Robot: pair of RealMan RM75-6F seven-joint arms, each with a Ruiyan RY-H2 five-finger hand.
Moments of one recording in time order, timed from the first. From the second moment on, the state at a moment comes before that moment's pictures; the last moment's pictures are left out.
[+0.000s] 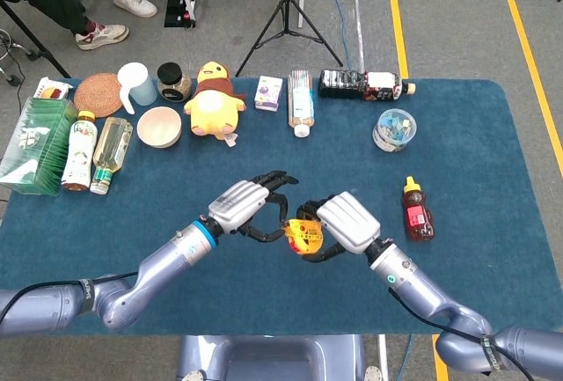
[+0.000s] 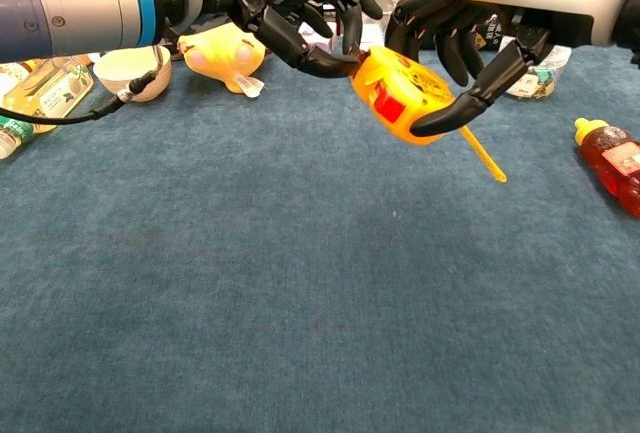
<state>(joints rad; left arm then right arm) -0.97 -1.38 -0.28 -1.79 1.07 0.78 -0.03 0.73 -1.26 0.16 -1.80 -1.44 0.99 -0.09</state>
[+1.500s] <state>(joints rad) -0.93 -1.31 -0.23 -1.80 1.11 0.76 -0.12 0.71 -1.21 0.11 -1.80 -1.47 0.99 -0.14</state>
